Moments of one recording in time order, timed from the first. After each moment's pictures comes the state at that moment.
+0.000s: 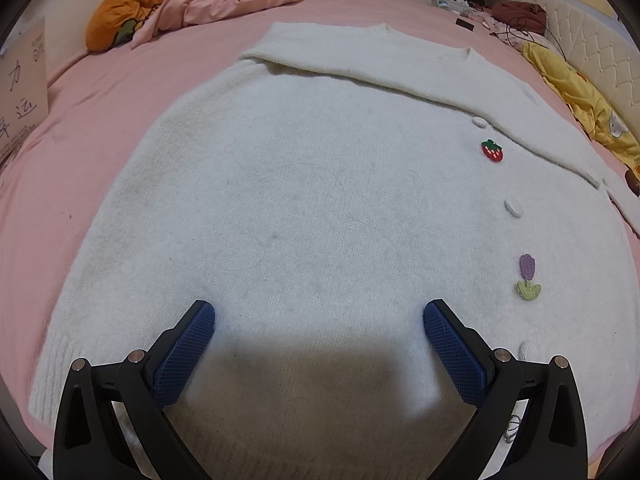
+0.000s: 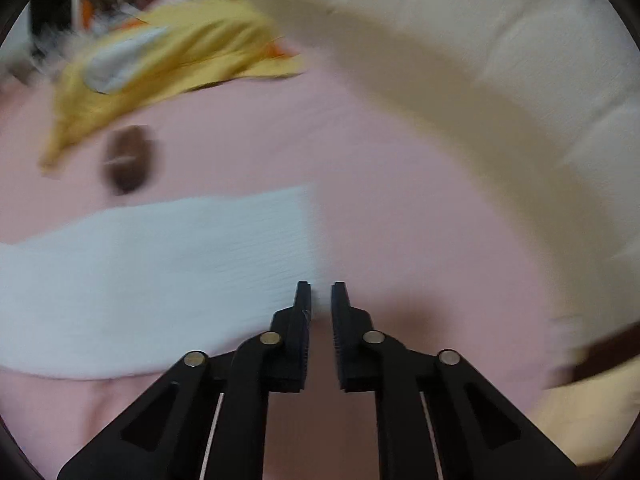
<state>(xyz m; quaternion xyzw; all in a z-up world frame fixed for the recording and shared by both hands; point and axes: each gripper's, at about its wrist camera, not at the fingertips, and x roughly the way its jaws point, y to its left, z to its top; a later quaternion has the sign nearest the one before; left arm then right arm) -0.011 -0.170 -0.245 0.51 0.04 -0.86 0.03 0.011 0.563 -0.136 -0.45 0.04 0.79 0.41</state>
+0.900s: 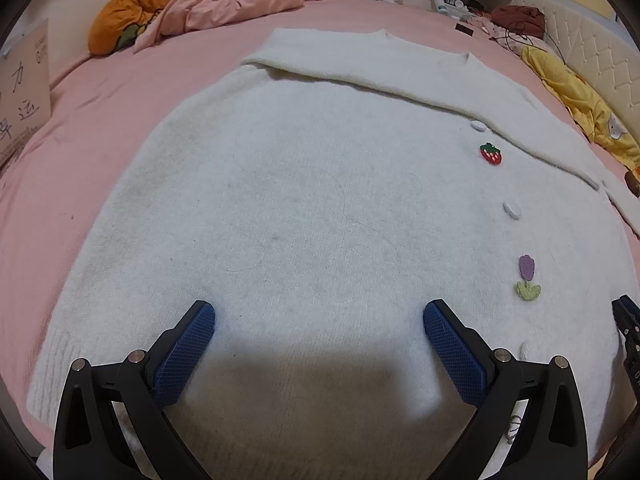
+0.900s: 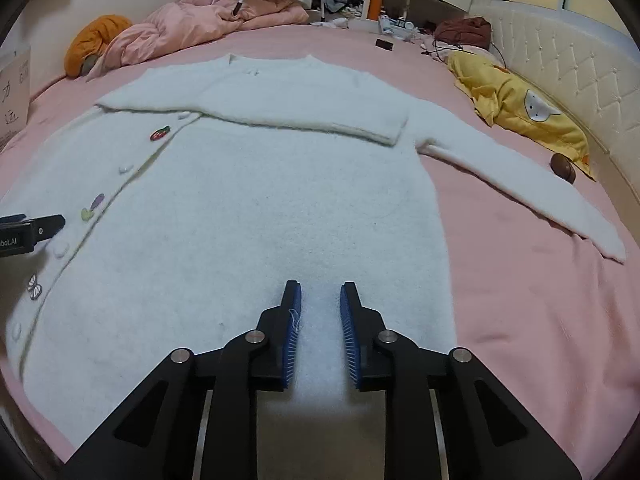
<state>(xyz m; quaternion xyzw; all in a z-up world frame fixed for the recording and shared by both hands) -0.012 -0.170 -0.247 0.50 0.04 -0.87 0.03 0.047 0.098 -0.223 -0.44 -0.04 0.89 0.04</state>
